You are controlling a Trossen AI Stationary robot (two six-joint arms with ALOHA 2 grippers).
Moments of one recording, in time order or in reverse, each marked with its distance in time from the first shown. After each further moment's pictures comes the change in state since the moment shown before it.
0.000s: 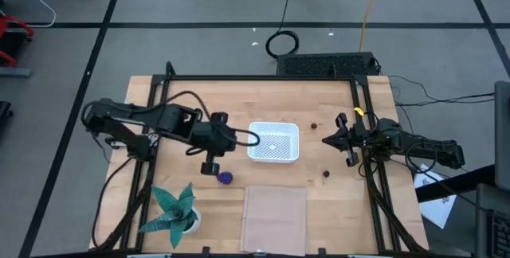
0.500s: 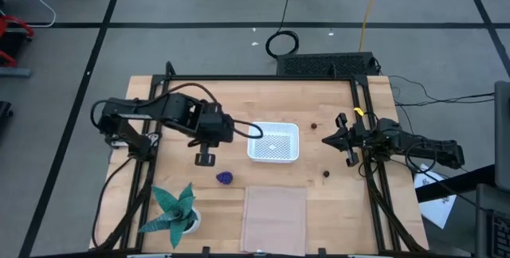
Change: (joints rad) left arm 0.037 0.138 0.295 -0.392 -0.017 -0.026; right arm 0.000 0.000 0.000 -0.004 0.000 0.000
